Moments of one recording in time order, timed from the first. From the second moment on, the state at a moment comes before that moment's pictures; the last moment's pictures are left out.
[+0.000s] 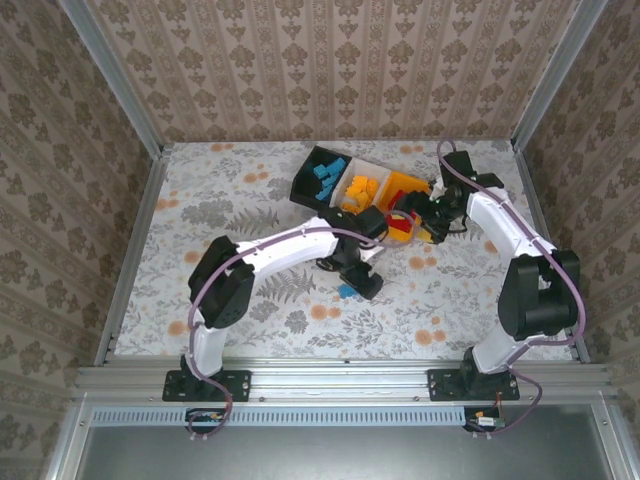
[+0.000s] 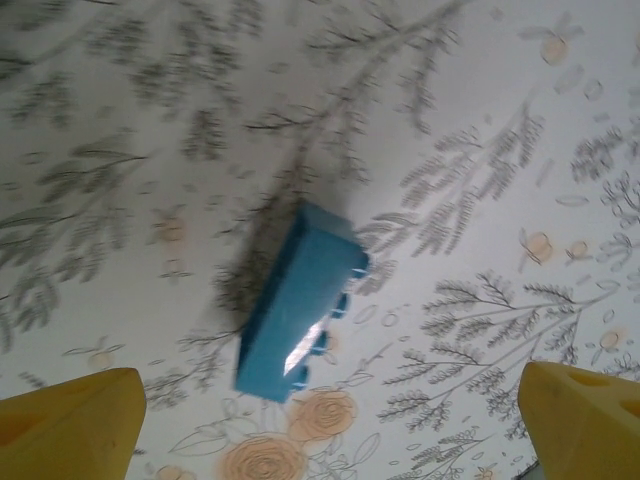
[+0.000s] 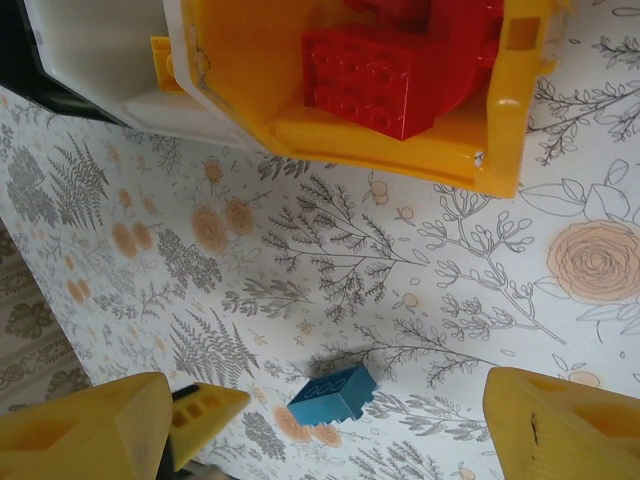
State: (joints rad) left arm -1.02 2.00 1.64 -1.05 0.12 -0.16; right arm 0.08 1.62 1.31 -0.89 -0.48 0.62
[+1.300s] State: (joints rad) left arm -0.98 2.13 1.65 -1.07 0.11 -0.08; right arm 0.08 1.68 1.33 -0.85 -0.49 0.67
